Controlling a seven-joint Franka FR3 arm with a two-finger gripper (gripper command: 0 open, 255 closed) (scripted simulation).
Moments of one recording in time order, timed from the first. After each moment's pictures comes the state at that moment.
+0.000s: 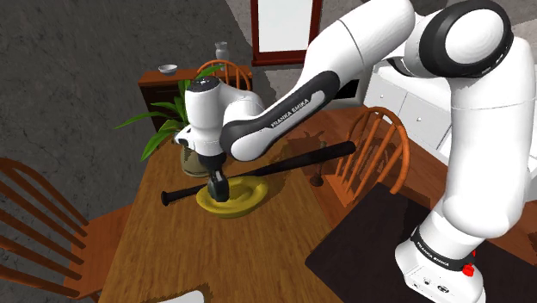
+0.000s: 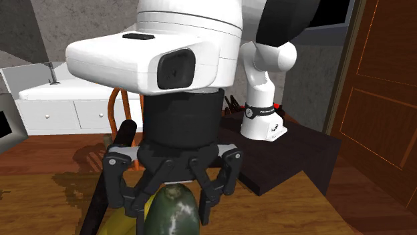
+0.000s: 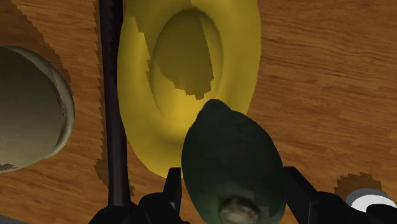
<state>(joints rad) -0.06 0.44 0.74 -1.86 -0.50 2.25 -0.37</state>
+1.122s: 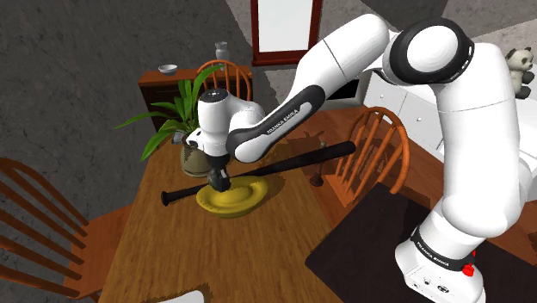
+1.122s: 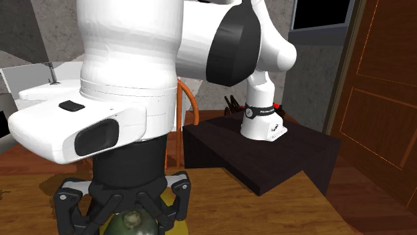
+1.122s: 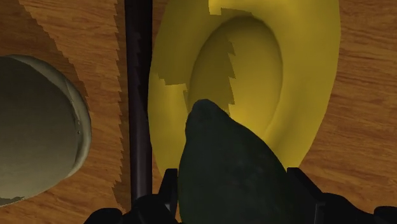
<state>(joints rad) -0.08 0.56 0.66 -1.81 -0.58 2.35 -0.41</state>
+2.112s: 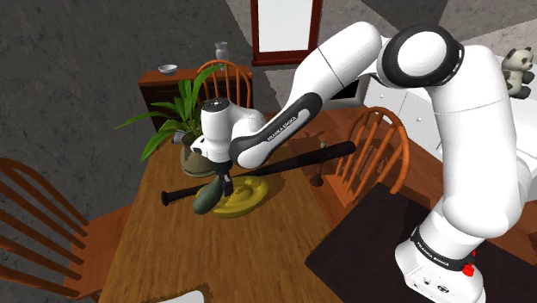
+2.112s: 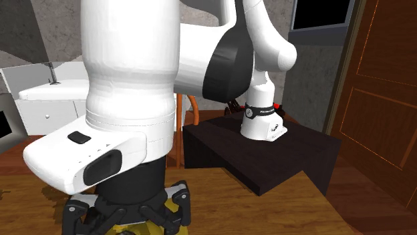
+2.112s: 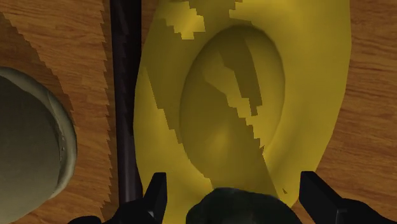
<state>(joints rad) -0.06 0.60 0.62 -1.82 -0.60 2.37 -0.40</state>
